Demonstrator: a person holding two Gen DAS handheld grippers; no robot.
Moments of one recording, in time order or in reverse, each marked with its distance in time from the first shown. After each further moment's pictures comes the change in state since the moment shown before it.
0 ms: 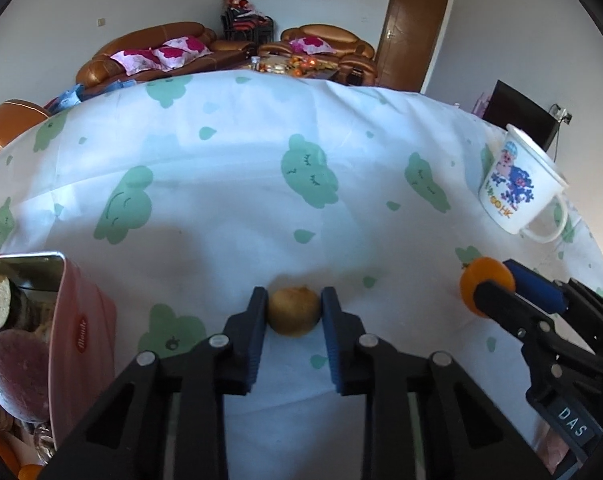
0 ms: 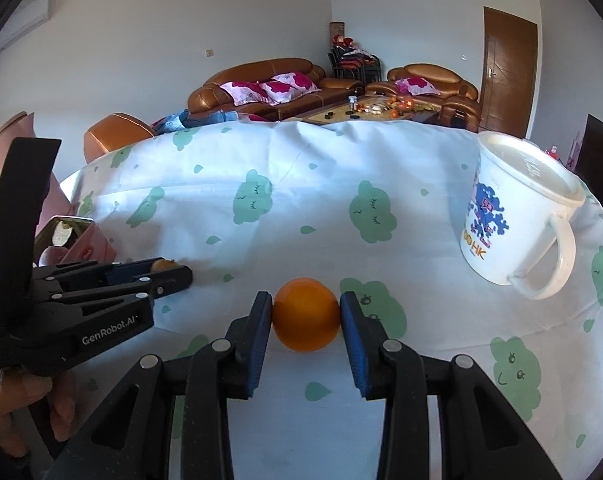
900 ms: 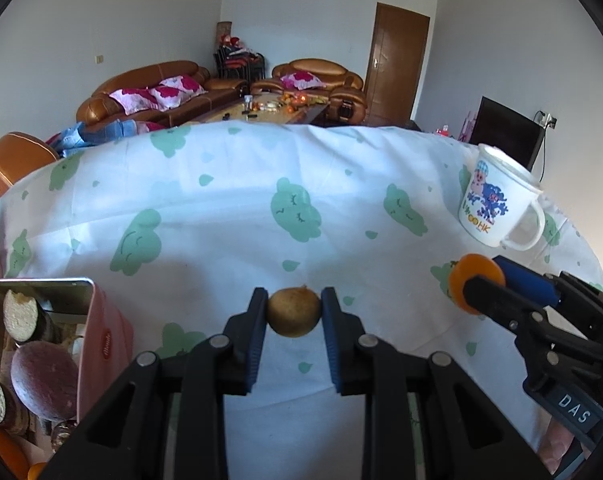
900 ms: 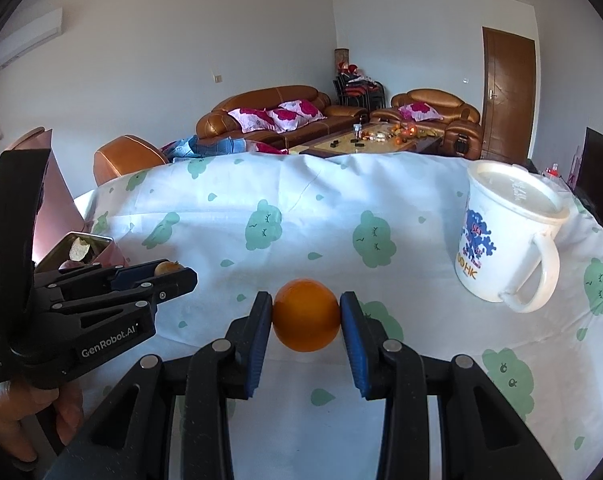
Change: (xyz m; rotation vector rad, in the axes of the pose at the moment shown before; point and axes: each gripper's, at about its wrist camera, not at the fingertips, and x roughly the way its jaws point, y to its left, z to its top) left arm -0.032 -0.006 -0.005 0.054 -0.150 0.007; right arm -0.023 0.000 -0.002 -0.004 -0.112 0.019
